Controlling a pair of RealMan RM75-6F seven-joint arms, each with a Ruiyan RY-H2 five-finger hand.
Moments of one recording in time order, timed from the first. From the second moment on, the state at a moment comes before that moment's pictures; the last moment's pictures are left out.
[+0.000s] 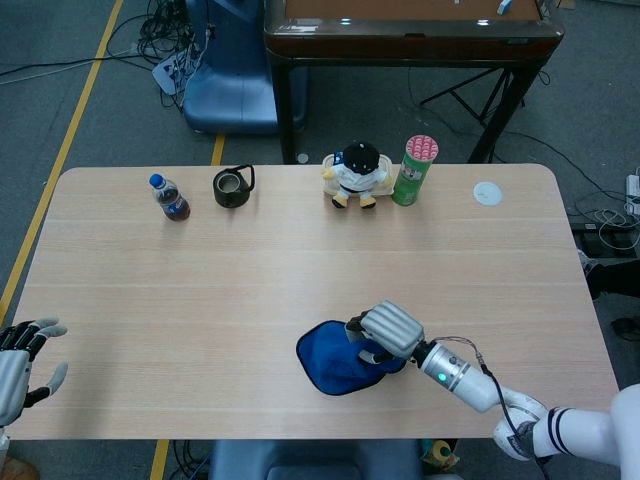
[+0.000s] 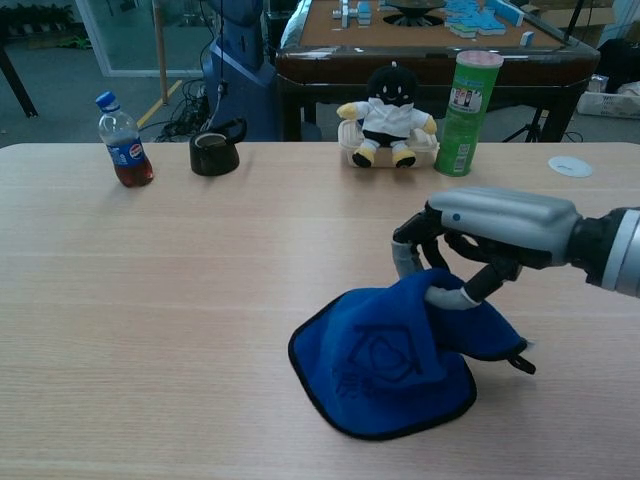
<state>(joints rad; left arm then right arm) -0.04 -1.10 -0.04 -1.62 1.52 1.54 0.04 0.73 -1.45 -0.07 -1.42 -1.65 1.06 0.20</state>
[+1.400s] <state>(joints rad) -0.08 -1.13 -0.05 -1.58 1.48 1.48 0.02 0.64 -1.29 0.13 -1.37 -1.26 0.93 -0.07</state>
